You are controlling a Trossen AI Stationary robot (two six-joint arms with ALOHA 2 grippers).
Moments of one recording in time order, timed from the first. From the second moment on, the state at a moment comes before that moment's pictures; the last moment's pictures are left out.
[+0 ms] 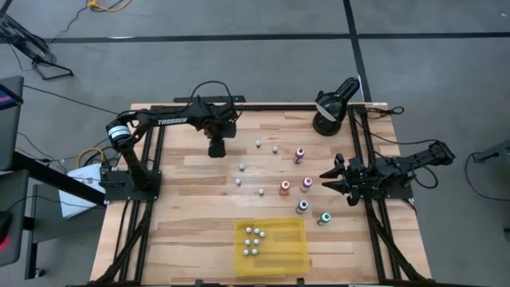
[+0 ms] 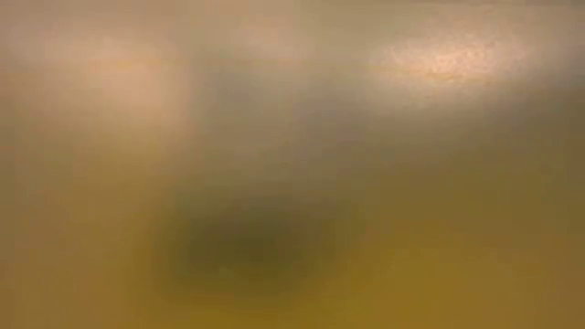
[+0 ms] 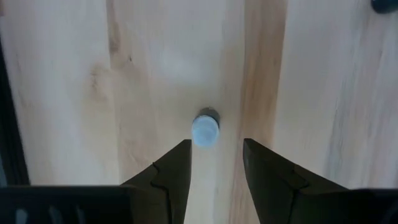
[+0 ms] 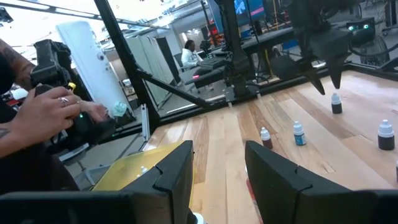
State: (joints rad) left arm 0.52 1.75 1.22 -0.81 -0.05 0.50; right arm 0.34 0.04 0.01 0.05 0.21 0.29
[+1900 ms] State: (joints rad) left arm 0.53 1.83 1.21 -0.74 0.02 0.33; right arm 0.34 0.04 0.01 0.04 0.21 0.29
